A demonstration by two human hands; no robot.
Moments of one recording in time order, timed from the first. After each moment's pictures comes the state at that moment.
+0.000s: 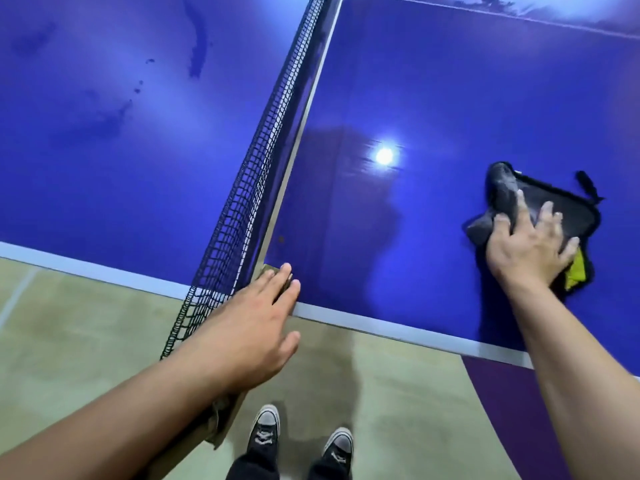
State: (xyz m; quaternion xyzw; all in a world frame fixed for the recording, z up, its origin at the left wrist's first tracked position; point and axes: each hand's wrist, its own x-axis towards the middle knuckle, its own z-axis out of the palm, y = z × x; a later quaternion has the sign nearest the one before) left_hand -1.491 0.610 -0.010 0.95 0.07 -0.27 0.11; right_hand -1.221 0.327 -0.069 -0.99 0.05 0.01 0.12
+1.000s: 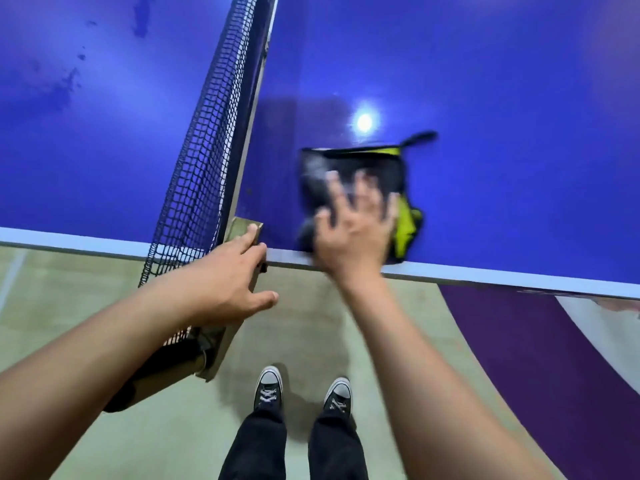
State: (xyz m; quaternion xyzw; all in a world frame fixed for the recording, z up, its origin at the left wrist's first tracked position) left_hand -1.490 0.606 0.005 0.92 0.08 -0.37 0.14; right_hand -1.383 0.449 -0.076 -0.98 -0.14 0.00 0.15
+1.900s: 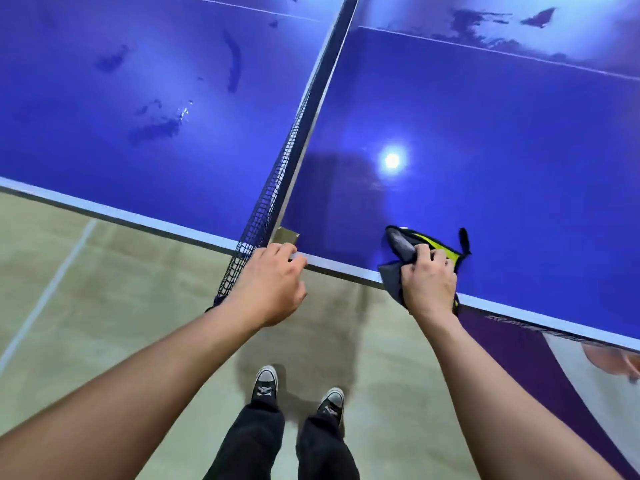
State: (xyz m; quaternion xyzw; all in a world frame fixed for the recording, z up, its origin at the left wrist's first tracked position) left_hand -1.532 0.554 0.064 0.98 0.11 -0.17 0.05; right_hand -1.380 0.332 -0.024 -0.99 -0.09 0.09 0.08
